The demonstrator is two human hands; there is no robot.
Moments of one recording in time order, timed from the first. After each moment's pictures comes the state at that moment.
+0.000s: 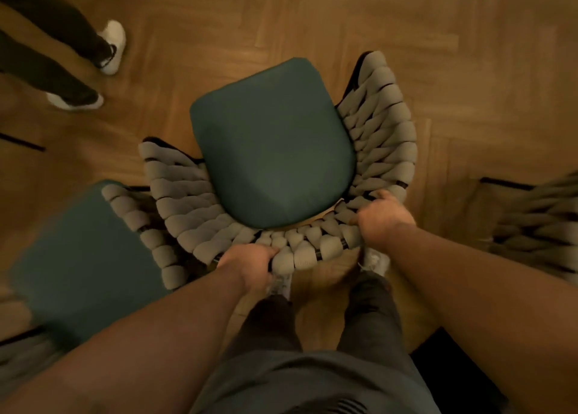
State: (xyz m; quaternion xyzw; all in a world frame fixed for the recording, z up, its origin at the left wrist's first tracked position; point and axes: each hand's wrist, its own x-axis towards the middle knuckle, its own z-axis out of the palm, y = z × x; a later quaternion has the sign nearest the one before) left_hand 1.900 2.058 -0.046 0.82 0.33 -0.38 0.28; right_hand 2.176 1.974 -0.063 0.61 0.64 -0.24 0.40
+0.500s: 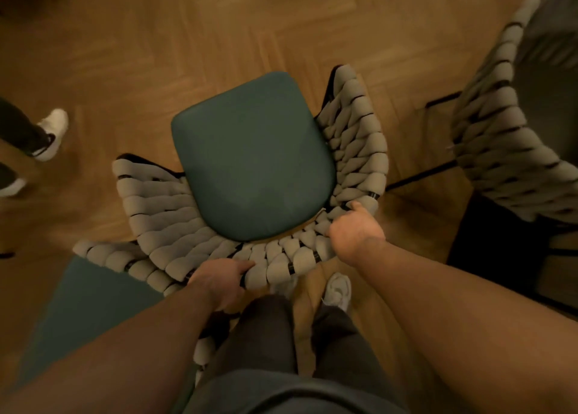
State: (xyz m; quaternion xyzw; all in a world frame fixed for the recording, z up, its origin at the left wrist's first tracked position) left_hand 1.832 2.072 -0.045 0.84 0.19 -0.48 0.18; right_hand 2.041 1.884 -0.049 0.75 0.50 -0.32 0.31
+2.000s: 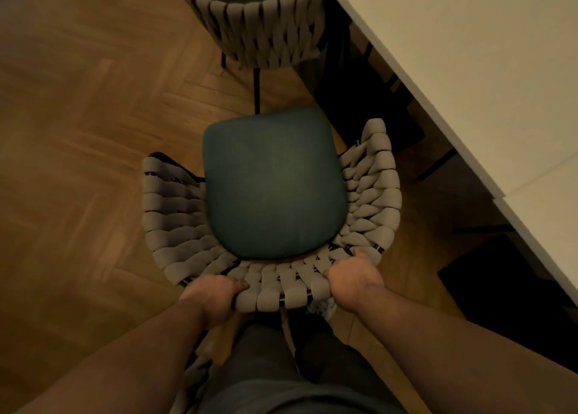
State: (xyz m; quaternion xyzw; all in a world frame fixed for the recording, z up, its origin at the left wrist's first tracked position) left_hand 1.722 1.987 -0.047 0.82 -0.31 -0.46 -0.11; right_hand 1.635 1.698 -0.044 0.90 0.08 -0.41 0.07
